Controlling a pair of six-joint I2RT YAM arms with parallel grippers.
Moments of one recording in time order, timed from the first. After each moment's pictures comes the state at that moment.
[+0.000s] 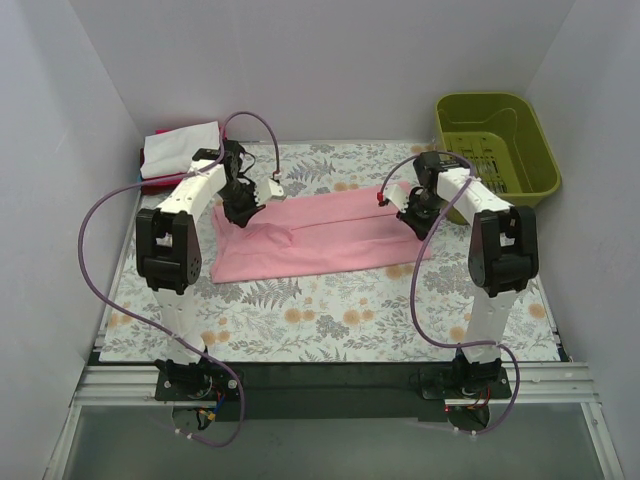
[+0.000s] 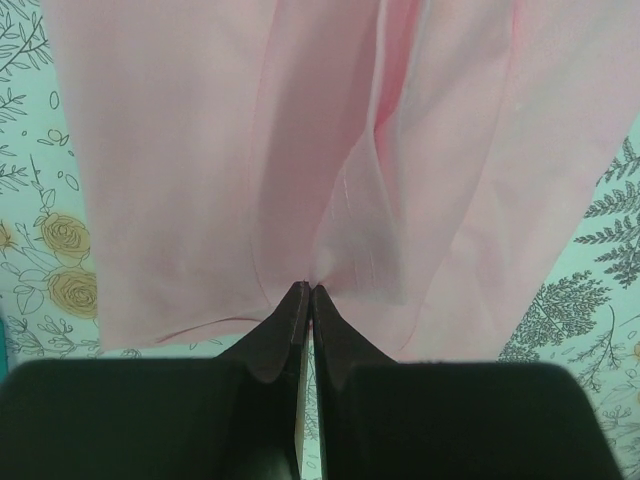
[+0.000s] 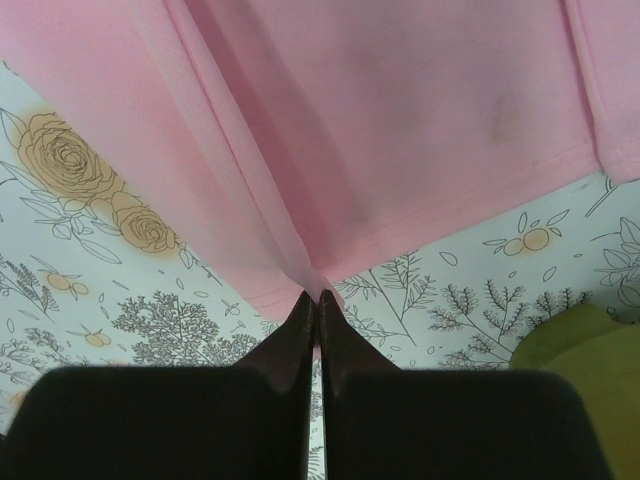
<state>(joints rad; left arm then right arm) -0.18 2.02 1.72 -1.11 0.28 1.12 0.21 1.95 1.52 -1.03 -0.20 -0.98</state>
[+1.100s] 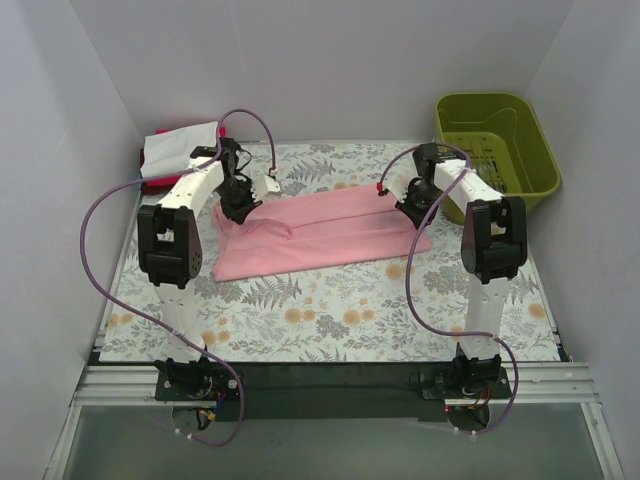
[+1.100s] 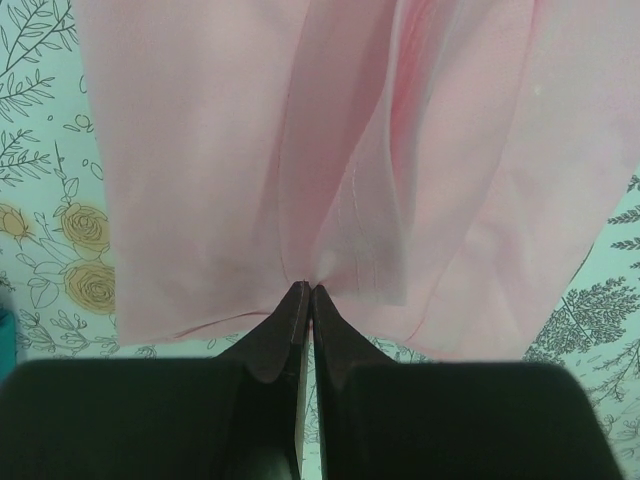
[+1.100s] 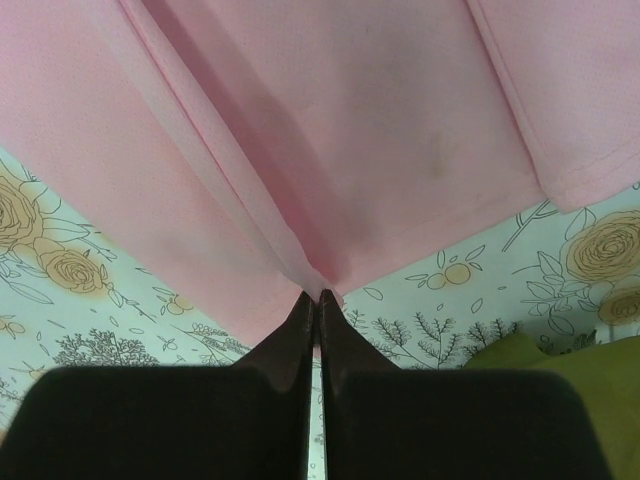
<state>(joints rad) -0.15 2.07 1.77 -1.11 0.28 1.12 0.18 2.09 1.69 -1.03 -0.21 -0.98</state>
